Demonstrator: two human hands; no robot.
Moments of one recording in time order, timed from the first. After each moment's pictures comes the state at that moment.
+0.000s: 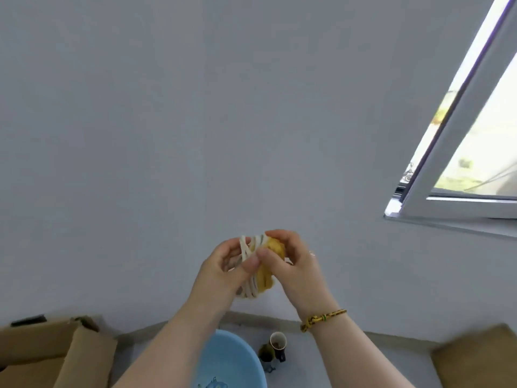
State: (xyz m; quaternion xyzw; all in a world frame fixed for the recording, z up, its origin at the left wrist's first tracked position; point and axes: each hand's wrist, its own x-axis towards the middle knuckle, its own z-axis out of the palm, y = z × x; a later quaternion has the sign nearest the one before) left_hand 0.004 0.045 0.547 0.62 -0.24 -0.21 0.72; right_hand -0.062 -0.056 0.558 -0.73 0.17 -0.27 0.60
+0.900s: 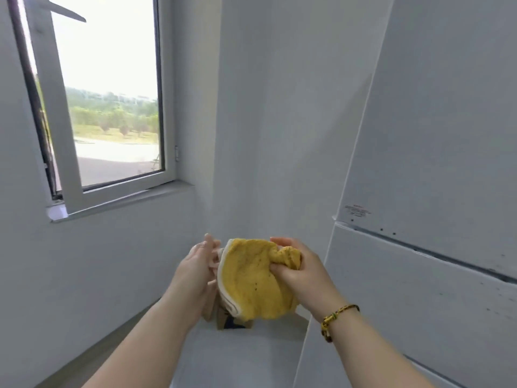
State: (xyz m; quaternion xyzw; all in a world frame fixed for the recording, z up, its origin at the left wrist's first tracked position) left_hand -0.507 0.017 0.621 0.37 -0.39 -0.63 0.56; right_hand -0.665 0.051 0.633 -0.62 0.50 -0.51 0.33
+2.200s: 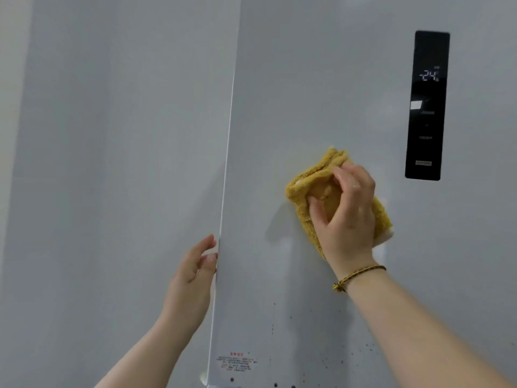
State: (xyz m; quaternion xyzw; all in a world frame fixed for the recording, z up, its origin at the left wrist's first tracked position) left_hand -0.768 -0.148 0.745 0.15 -0.66 -0.50 0.54; right_hand -0.932 -0.045 0.823 -0.47 0.44 -0.45 -0.63
